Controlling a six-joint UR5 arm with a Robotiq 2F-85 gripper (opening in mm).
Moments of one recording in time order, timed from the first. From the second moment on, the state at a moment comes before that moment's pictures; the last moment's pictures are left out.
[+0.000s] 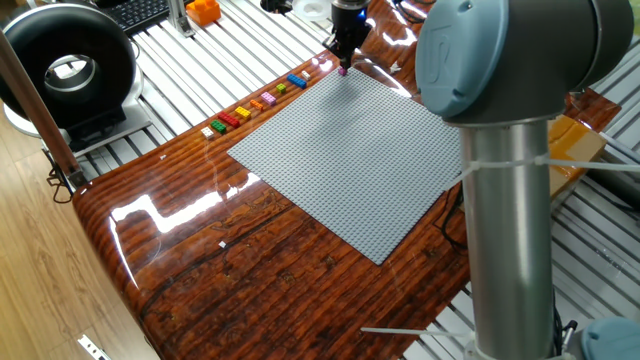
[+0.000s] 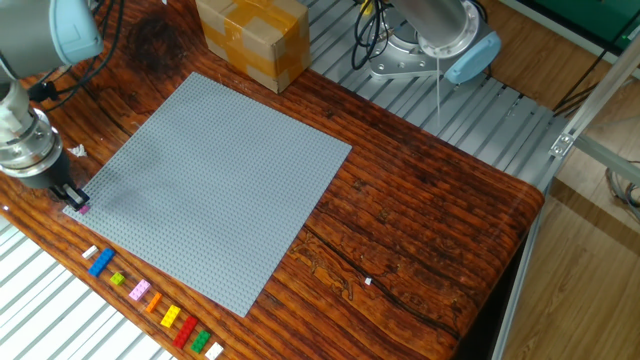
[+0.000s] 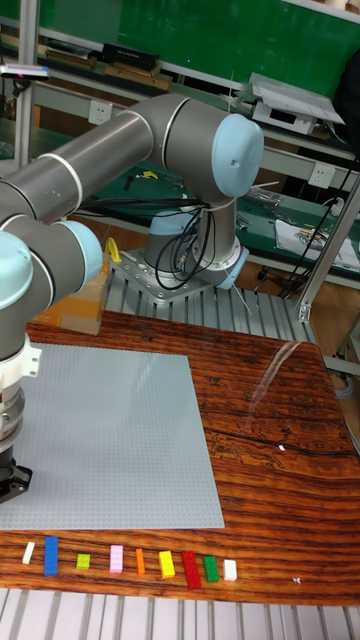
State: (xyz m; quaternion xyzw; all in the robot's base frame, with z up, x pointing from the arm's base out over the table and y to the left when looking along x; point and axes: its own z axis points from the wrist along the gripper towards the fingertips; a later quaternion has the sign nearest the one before) arm 0.744 -0.217 0.009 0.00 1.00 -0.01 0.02
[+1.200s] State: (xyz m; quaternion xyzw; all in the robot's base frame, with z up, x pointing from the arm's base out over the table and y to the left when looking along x) arm 0.736 -0.207 0.013 -0.02 1.00 0.02 0.01
